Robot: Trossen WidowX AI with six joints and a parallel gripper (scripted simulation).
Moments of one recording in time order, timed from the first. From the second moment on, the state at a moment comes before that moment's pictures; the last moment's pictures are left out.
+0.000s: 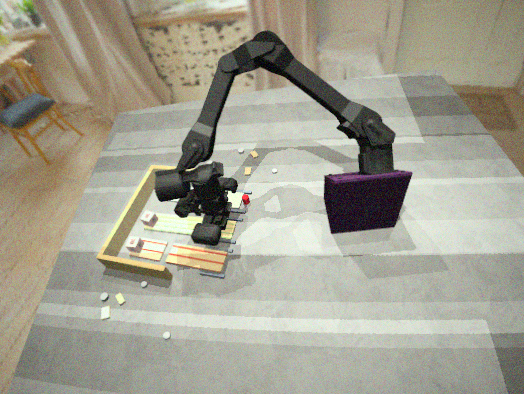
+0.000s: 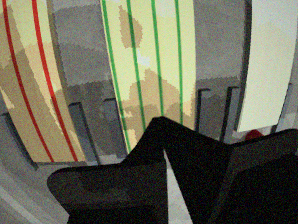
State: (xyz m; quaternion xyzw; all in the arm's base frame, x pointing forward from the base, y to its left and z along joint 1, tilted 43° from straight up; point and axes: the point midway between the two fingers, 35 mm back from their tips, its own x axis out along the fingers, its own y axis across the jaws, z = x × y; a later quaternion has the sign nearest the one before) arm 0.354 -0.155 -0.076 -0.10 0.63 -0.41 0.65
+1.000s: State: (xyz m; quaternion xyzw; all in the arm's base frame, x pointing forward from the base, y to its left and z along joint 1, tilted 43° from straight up) arm 0.354 -0.155 -0.077 -0.10 0.63 -0.41 0.65
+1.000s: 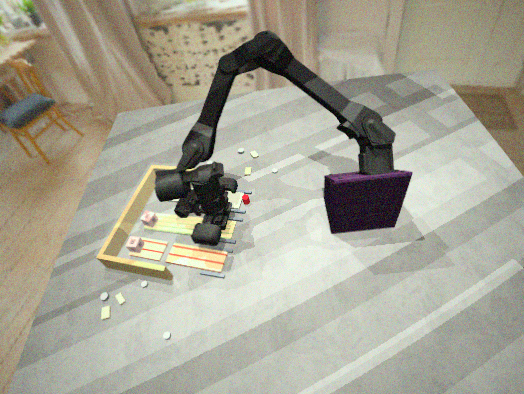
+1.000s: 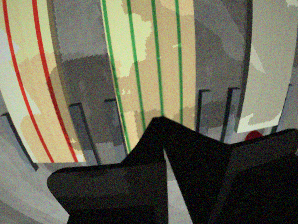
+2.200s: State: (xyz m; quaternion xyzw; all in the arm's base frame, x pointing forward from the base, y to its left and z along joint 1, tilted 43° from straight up) arm 0.319 -0.140 -0.086 -0.10 0.62 -0.41 0.66
